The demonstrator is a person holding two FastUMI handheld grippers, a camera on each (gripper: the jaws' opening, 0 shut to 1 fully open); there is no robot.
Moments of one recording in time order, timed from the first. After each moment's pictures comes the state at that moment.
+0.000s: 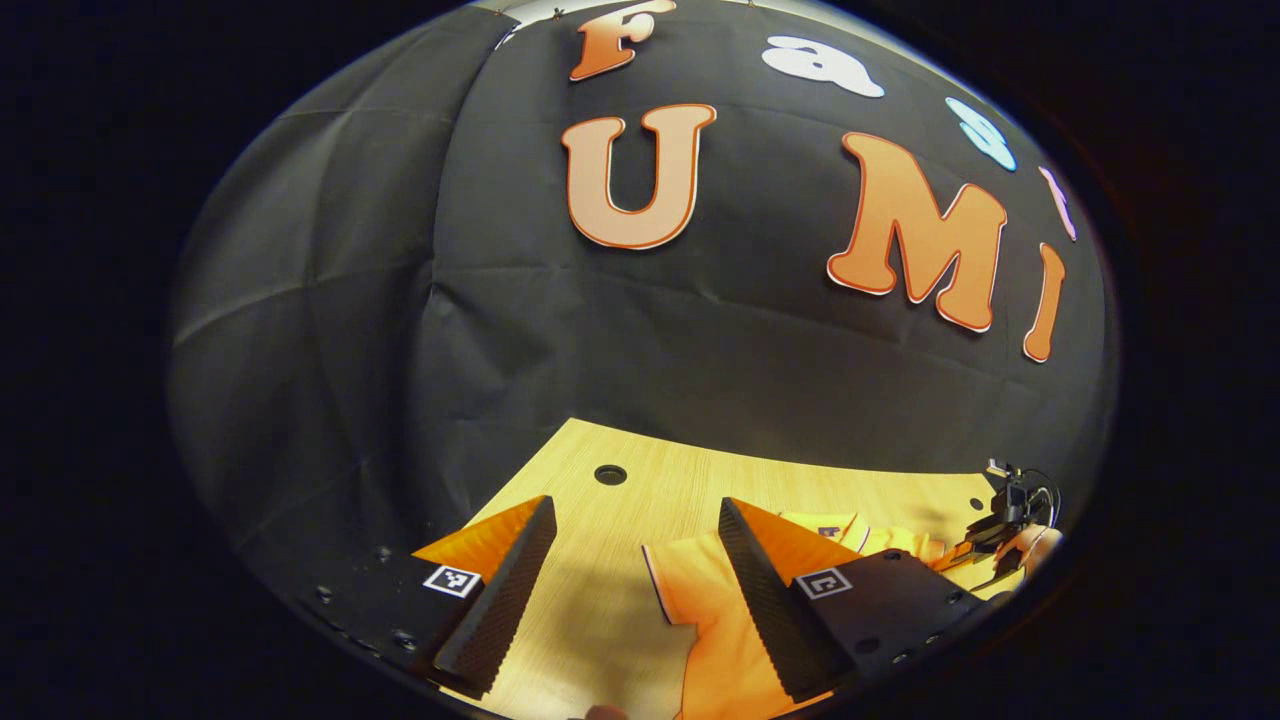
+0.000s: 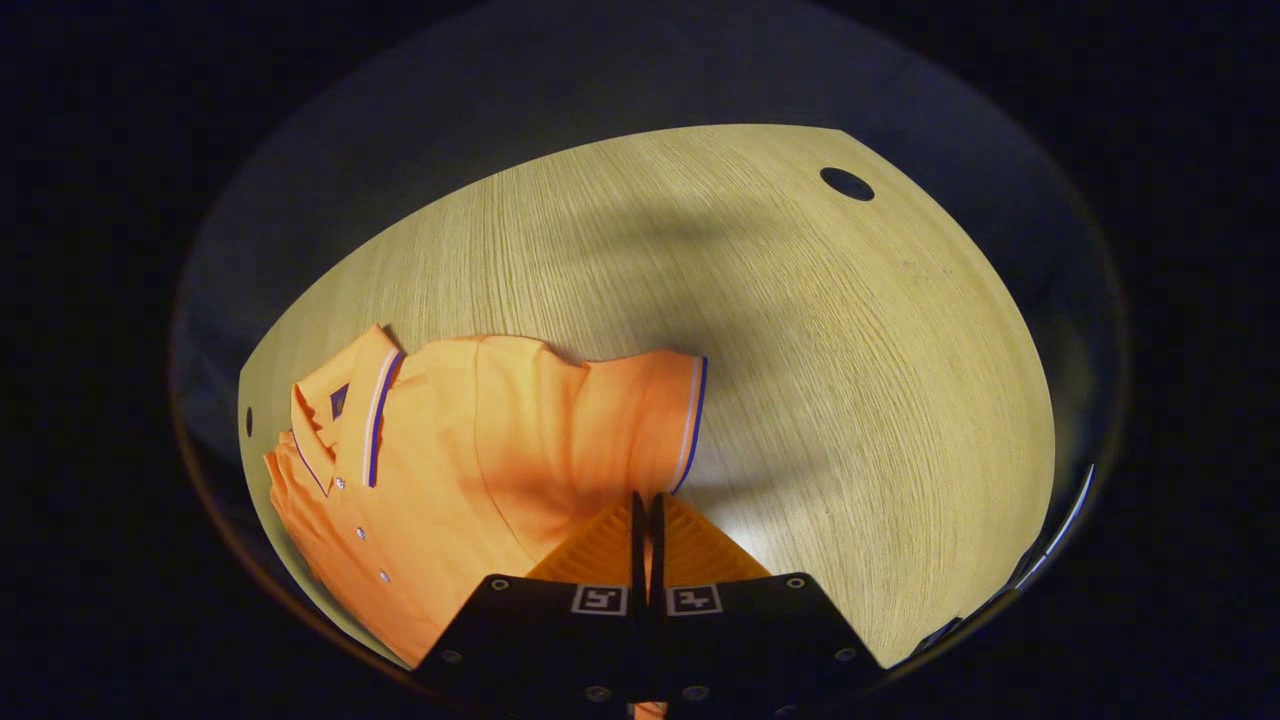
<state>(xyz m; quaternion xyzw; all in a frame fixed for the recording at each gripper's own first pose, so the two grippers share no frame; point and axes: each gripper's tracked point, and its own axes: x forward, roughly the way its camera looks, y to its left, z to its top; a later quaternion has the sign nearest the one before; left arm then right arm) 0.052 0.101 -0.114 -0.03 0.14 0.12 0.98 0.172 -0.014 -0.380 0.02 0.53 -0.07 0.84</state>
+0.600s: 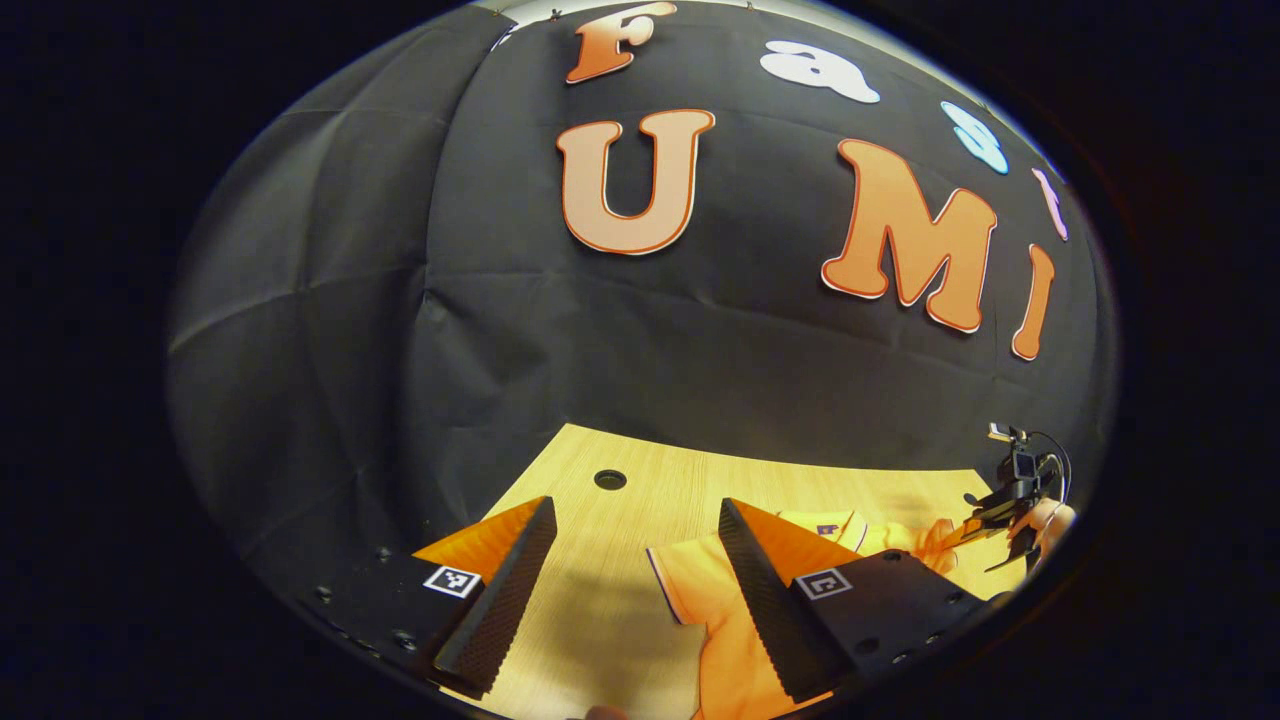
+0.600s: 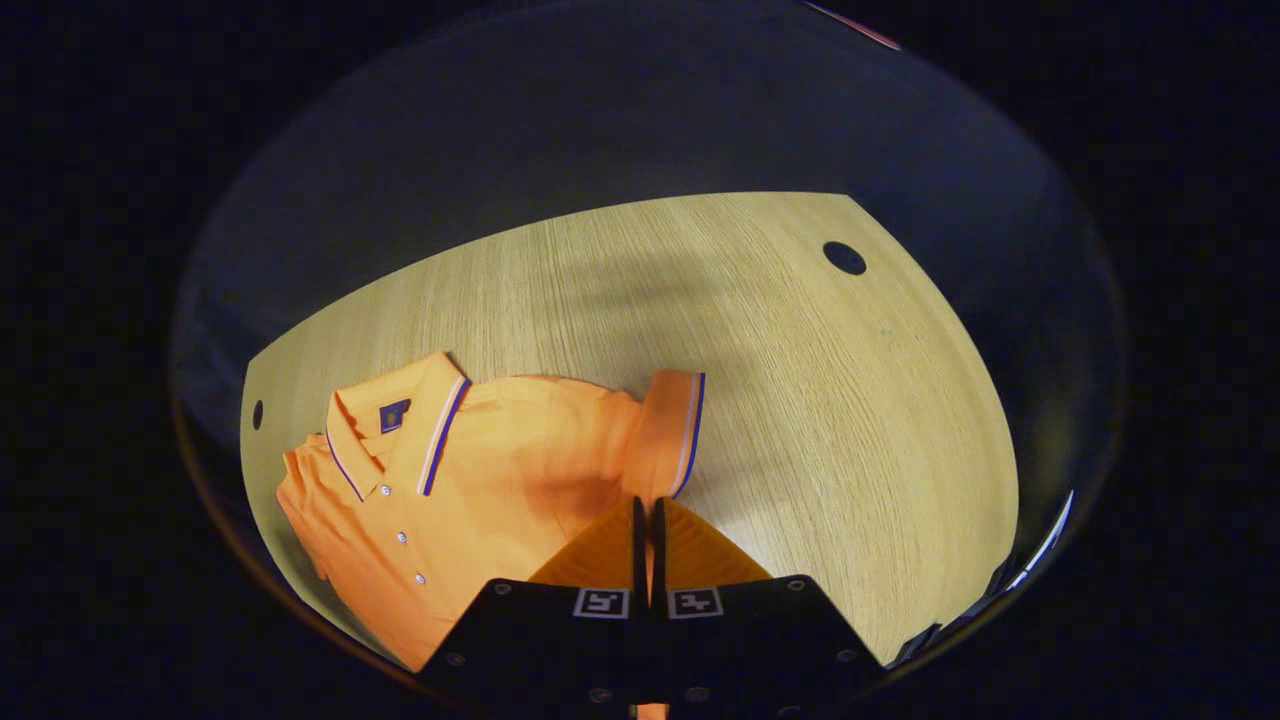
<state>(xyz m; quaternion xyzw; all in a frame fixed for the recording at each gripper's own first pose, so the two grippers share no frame) 0.055 0.110 -0.100 -0.03 0.14 0.10 0.99 0.176 0.018 -0.320 -0.04 0.47 -0.07 0.88</state>
